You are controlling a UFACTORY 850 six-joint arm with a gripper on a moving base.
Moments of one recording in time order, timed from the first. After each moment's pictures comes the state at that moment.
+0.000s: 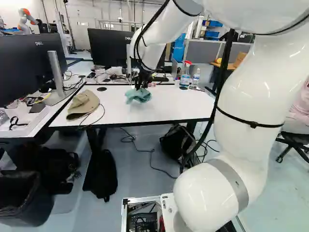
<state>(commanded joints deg) 15.2 -8.8 -62.1 8.0 -23.5 0.0</state>
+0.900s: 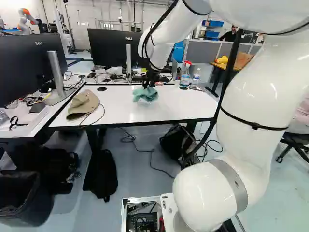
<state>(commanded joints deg) 10.8 -7.2 -59.7 8.0 -23.5 0.0</state>
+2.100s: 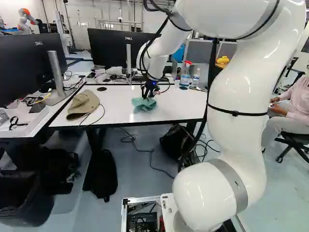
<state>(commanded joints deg) 10.8 -15.6 -61.0 8.0 -24.6 0.0</state>
